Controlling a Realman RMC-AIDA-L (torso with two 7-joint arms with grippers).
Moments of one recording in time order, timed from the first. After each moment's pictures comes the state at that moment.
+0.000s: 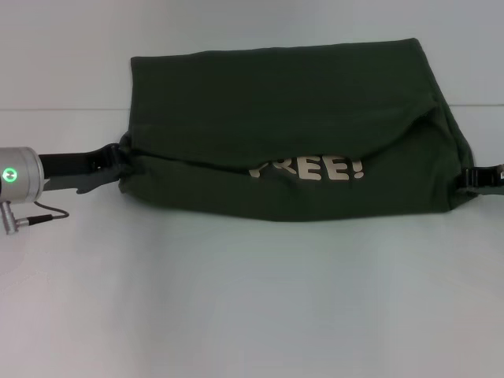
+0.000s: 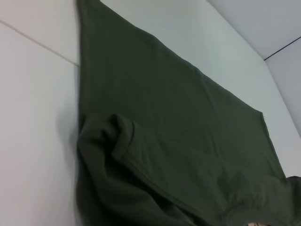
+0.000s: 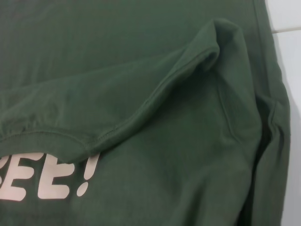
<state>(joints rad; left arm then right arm) -0.67 -1.99 0.67 0.58 2.15 1.11 -2.42 0.80 1.93 -0.78 -0.50 -2.57 -0.94 2.52</state>
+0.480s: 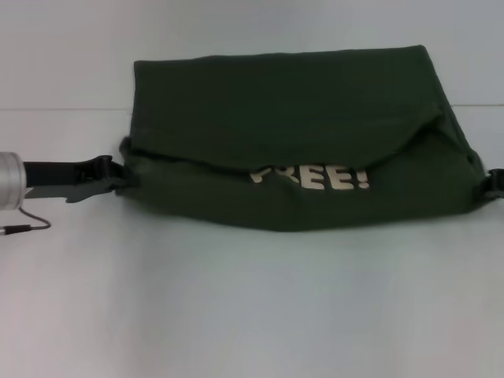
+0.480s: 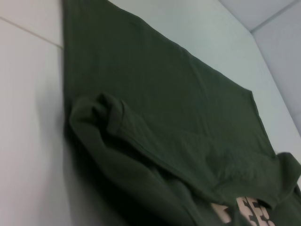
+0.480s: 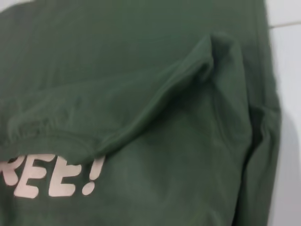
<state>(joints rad) -0.64 -1.96 0.68 0.63 2.18 1.25 -2.41 0.72 1.94 -0.73 -0.70 -2.57 -1.15 2.52</state>
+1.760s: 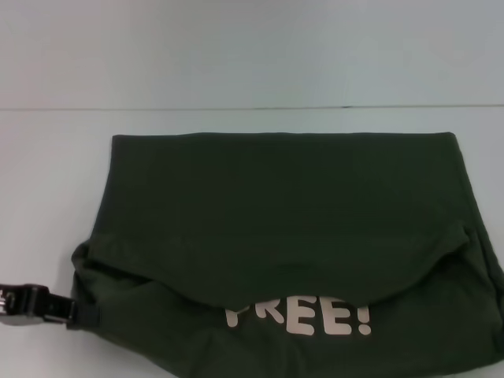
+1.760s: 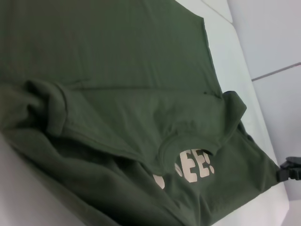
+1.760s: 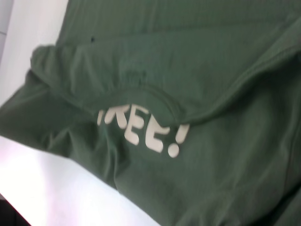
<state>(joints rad) -0.42 -1.94 0.66 0.91 2.23 1.93 -2.38 0.52 1.93 -0.59 -0.88 -2.51 -1.93 2.35</state>
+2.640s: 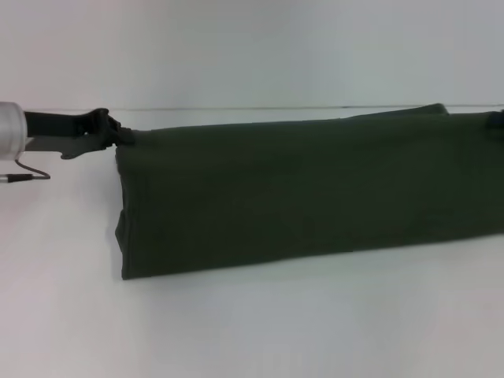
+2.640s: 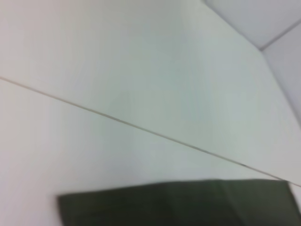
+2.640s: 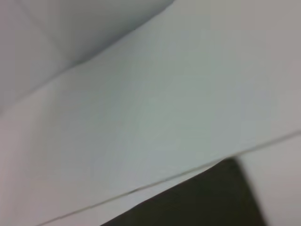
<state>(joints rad) -0.75 -1.91 0.68 0.61 2.23 1.19 -2.51 0.72 1.93 -0.49 -0.56 -2.28 -0.90 2.25</state>
